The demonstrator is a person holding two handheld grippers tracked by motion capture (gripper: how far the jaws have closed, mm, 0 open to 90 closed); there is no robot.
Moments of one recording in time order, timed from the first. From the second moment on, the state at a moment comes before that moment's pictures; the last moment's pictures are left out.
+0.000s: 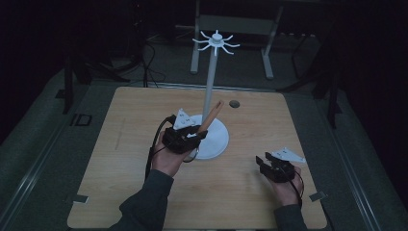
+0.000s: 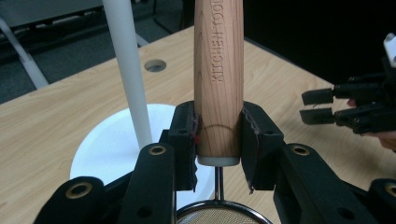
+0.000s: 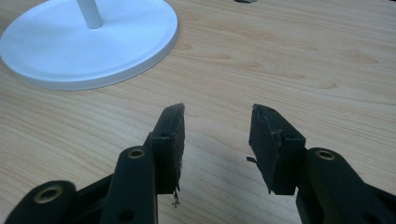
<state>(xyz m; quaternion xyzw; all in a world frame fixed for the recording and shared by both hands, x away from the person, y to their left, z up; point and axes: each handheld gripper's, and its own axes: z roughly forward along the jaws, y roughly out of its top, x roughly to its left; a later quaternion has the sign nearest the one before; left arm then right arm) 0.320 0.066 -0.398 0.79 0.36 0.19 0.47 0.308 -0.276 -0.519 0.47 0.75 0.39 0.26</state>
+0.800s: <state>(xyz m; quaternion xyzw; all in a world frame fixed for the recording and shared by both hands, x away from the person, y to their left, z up) 0.315 0.072 -0.371 0.75 0.36 0.23 0.52 0.308 -0.276 -0.519 0.48 0.75 0.38 0.26</state>
